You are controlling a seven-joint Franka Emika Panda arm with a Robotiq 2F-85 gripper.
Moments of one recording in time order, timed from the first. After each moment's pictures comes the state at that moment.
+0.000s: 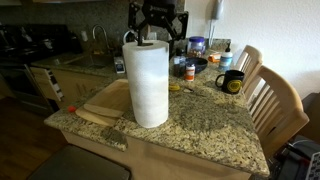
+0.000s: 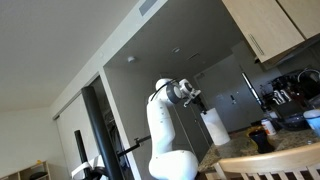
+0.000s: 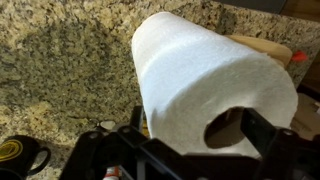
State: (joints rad) arm 0.33 0.18 0.27 -1.47 -0.21 1.87 1.50
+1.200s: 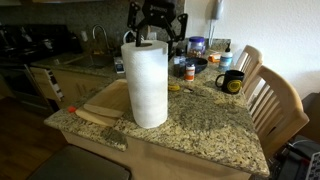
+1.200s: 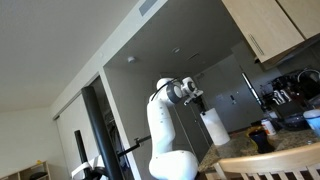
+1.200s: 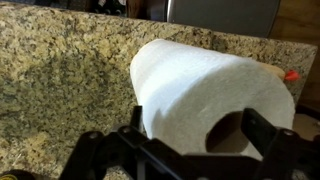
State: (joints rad) arm 0.31 0.18 0.24 -1.46 -0.02 1.87 1.45
